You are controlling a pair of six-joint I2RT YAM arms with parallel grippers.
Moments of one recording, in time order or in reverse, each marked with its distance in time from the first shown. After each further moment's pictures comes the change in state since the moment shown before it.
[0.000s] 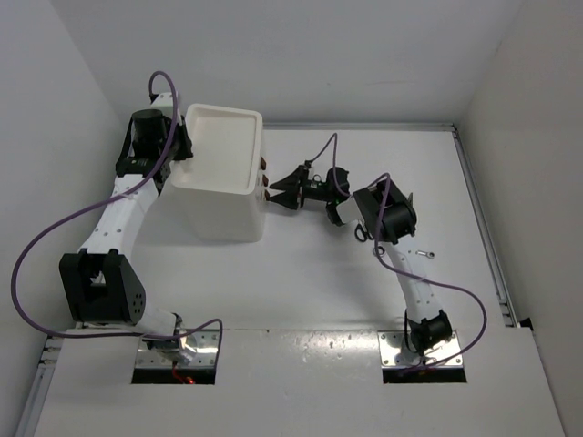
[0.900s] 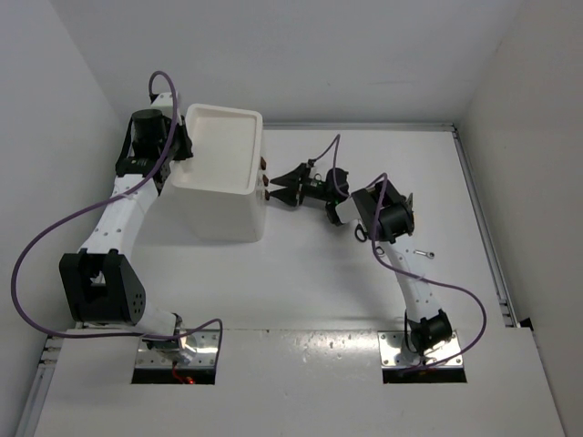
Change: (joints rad) left arm 0.000 0.008 0.000 0.001 0.005 0.000; right arm 0.008 0.077 0.073 0.016 0.093 0.024
